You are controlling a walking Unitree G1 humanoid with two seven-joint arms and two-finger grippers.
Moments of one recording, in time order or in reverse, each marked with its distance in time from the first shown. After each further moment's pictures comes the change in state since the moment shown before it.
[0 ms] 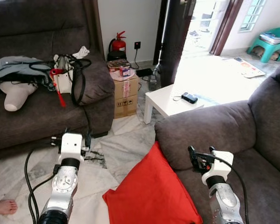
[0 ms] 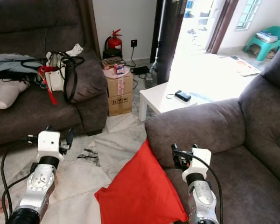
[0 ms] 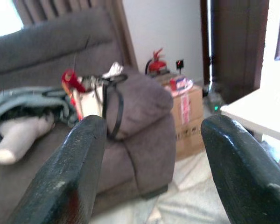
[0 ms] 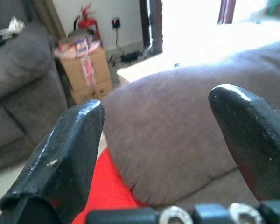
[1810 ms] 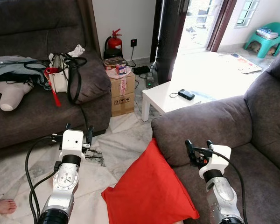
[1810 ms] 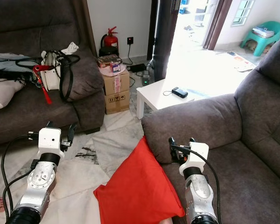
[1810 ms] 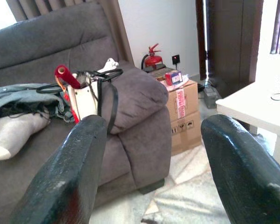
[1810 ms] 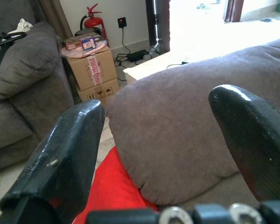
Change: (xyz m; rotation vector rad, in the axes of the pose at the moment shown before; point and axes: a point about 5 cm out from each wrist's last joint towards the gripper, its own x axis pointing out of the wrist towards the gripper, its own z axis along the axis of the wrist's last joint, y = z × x) left arm 0.001 -0.002 0.002 0.002 0.011 -0.009; right arm 0.010 0.011 0.007 0.016 0.002 0.033
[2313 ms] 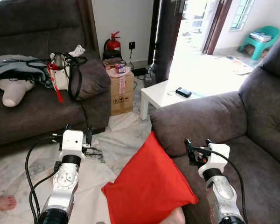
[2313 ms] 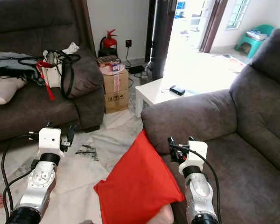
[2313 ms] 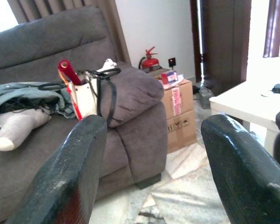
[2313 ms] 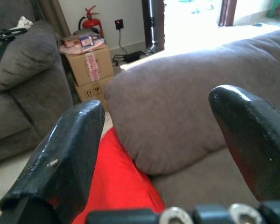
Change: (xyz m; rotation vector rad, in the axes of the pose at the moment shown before) left arm 0.000 0.000 -0.001 -0.001 0.007 0.003; right arm 0.001 -0.001 0.000 -0.016 0.017 0.008
